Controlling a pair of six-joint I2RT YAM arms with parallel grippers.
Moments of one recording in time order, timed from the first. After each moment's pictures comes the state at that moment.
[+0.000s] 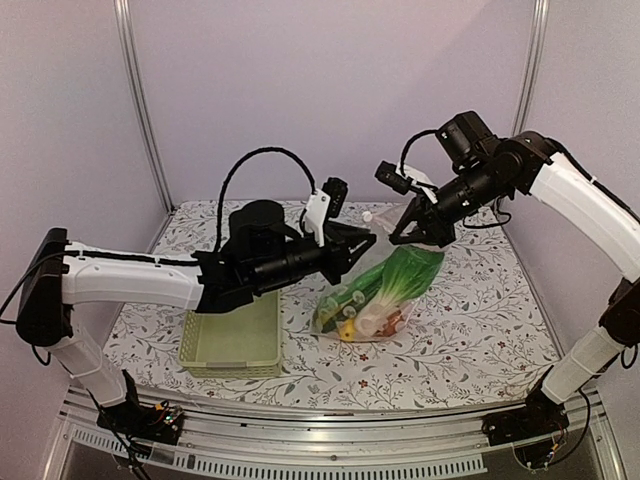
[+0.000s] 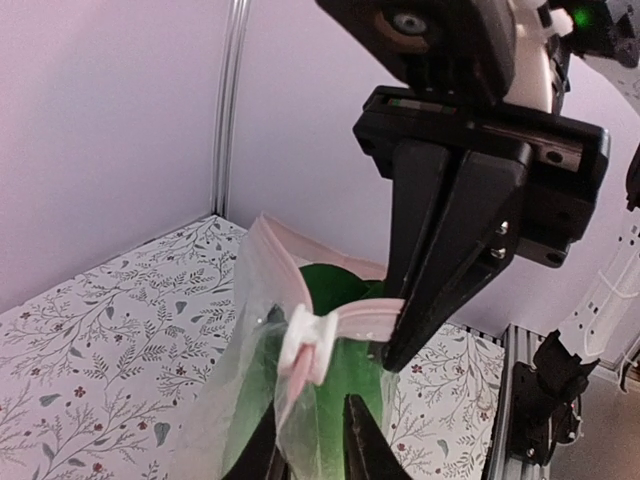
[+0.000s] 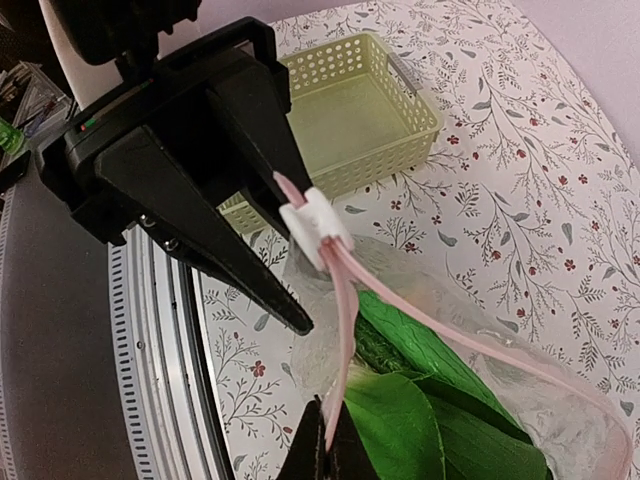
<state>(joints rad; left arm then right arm) -1.07 1.61 1.08 0.49 0.01 -0.19 0.67 1.55 1.72 -1.11 -0.54 -0.44</state>
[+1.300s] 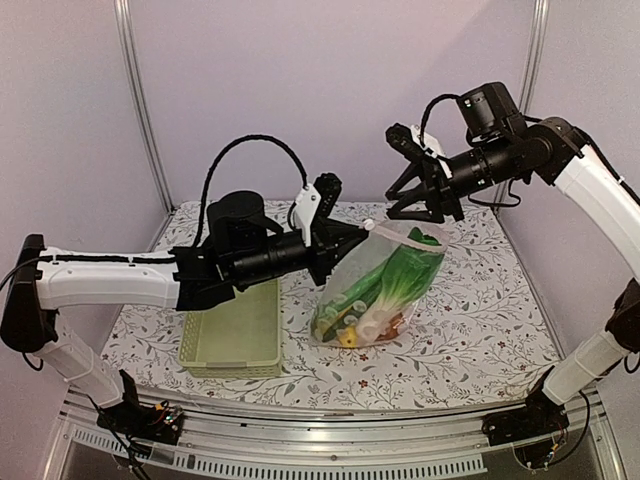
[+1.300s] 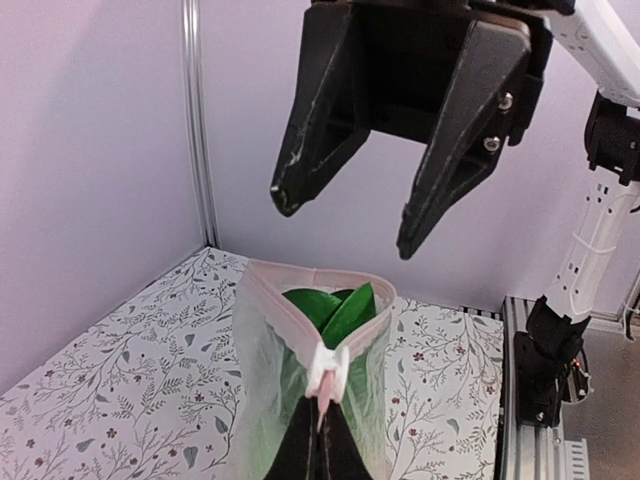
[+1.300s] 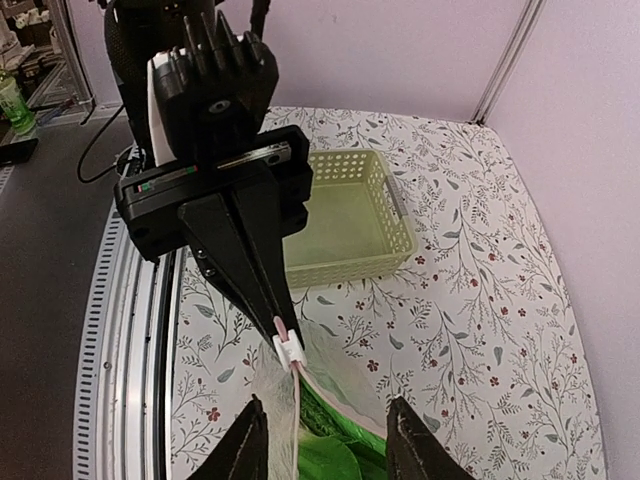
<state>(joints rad) -1.07 1.51 1.06 0.43 0.08 -0.01 0.68 1.50 1.83 -1.03 -0.59 -0.60</state>
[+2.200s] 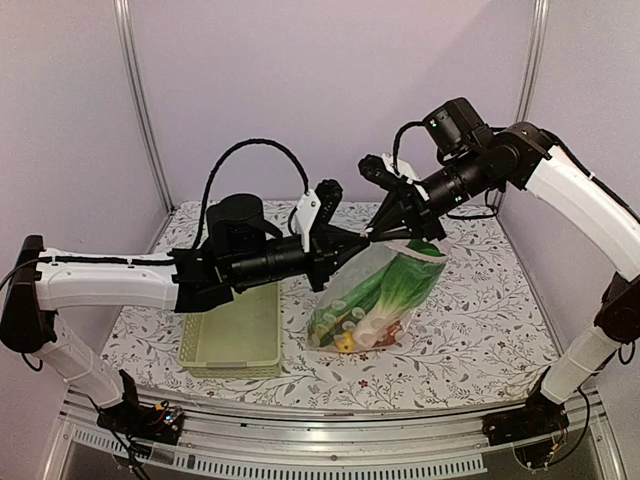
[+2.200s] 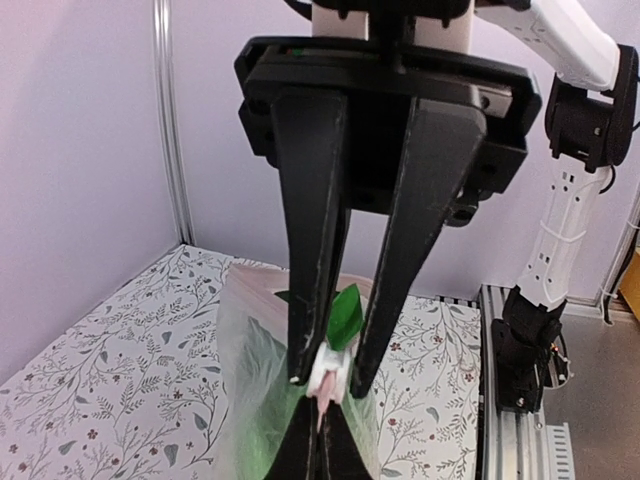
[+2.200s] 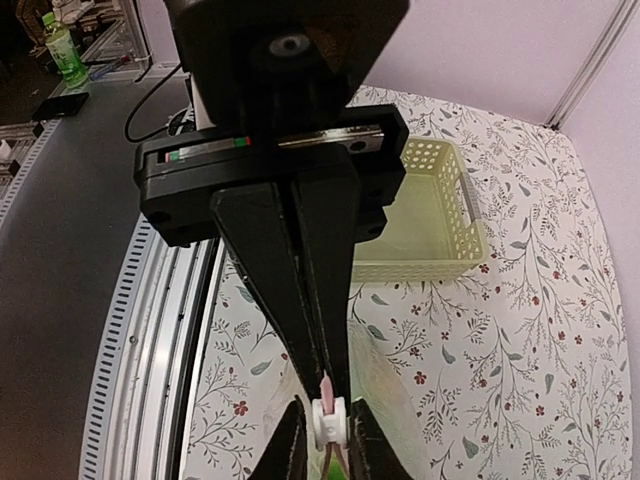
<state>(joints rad) -1.07 1.50 1.05 0.43 0.15 -0.01 0.76 1.59 1.83 -1.08 -0.66 -0.70</state>
